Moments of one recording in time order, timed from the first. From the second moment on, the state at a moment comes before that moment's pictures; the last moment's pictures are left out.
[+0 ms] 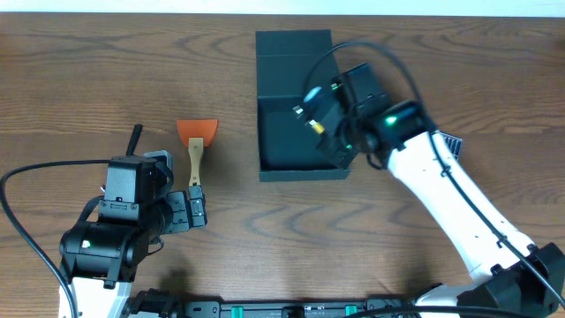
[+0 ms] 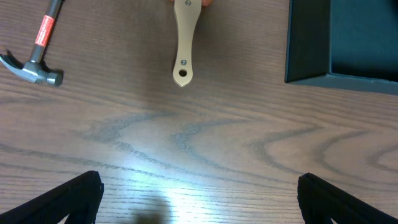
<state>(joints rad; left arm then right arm) -0.15 0.88 0.92 -1.13 0.06 -0.27 0.50 1.58 1.39 -0.94 -0.09 -0.44</state>
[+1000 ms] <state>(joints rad) -0.15 0.88 0.92 -1.13 0.06 -0.27 0.53 1.99 1.39 -0.77 -0.10 -0.69</state>
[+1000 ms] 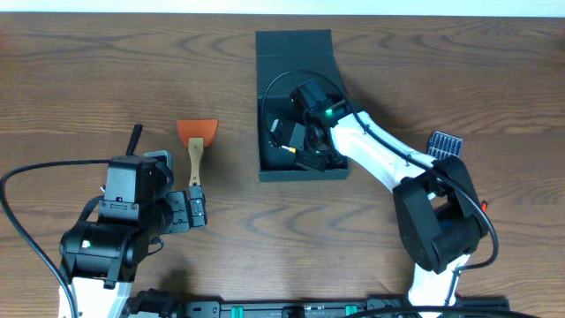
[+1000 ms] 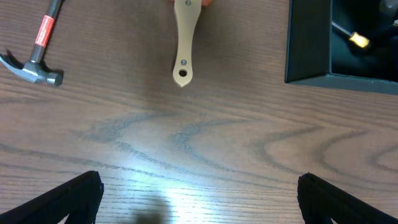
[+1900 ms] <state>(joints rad) -0.15 0.88 0.92 -1.13 0.06 -0.27 0.42 1.79 1.89 -1.20 0.10 -0.13</state>
